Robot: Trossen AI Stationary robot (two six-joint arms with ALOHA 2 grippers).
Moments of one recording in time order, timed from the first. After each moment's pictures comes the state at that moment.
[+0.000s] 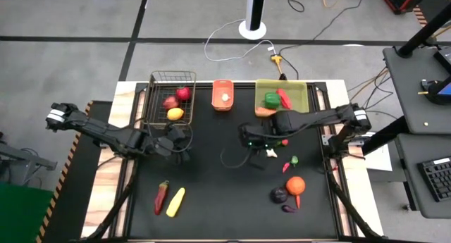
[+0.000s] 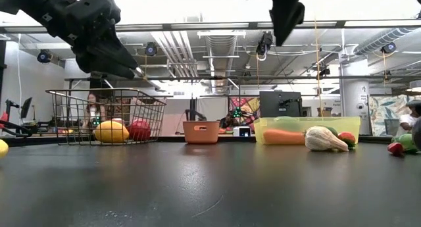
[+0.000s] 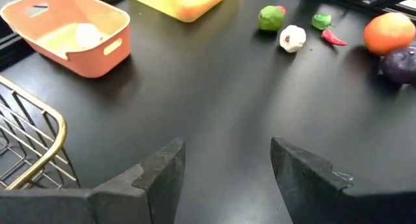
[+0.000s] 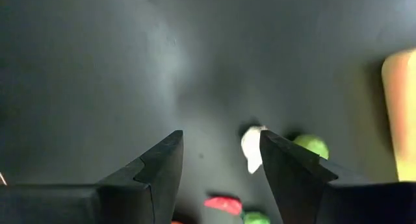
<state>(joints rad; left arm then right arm) -0.26 1.00 0.54 -0.21 -0.54 -0.56 0.12 1.75 1.71 -1.30 0.05 0.47</state>
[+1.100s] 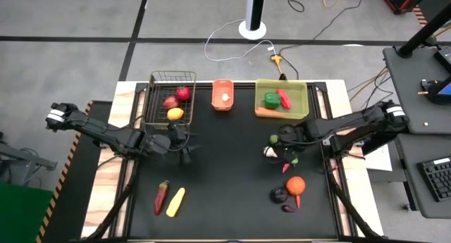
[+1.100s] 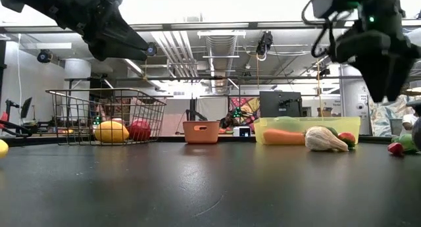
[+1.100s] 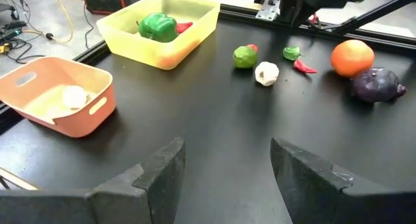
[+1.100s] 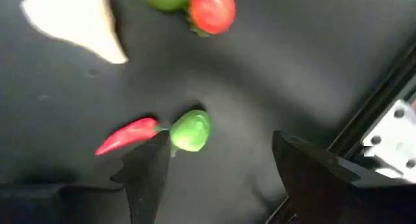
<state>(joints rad) -0.26 1.00 0.54 -0.03 -0.54 -0.35 0.10 1.30 0.90 -1.21 0.05 1.13</state>
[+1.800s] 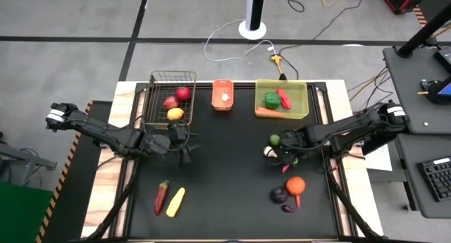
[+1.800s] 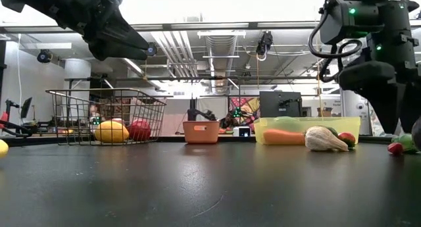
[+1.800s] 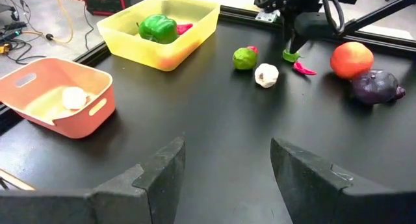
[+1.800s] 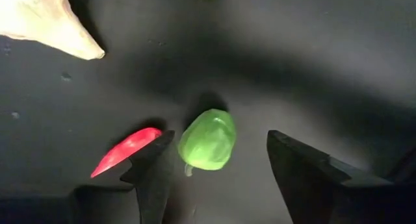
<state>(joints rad) -0.26 1.00 0.54 -0.03 -0.54 -0.35 0.10 1.29 0.68 -0.95 -0.05 1.28</state>
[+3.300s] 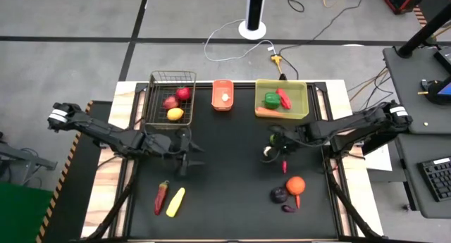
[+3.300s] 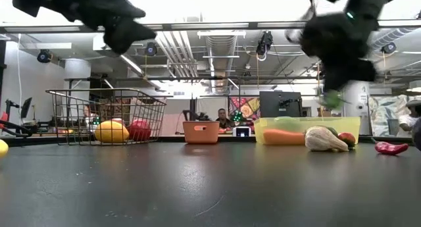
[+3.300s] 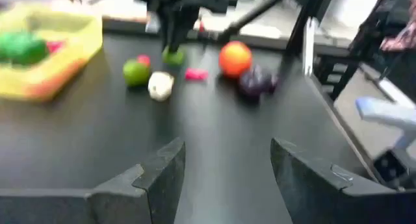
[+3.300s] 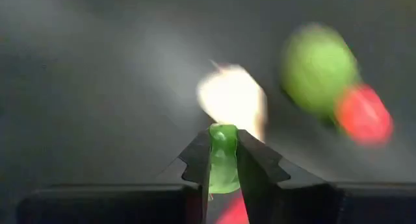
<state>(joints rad) -0.26 1.07 0.54 0.18 -0.16 -0.23 0.10 1.25 0.81 -0.68 0.10 0.99</state>
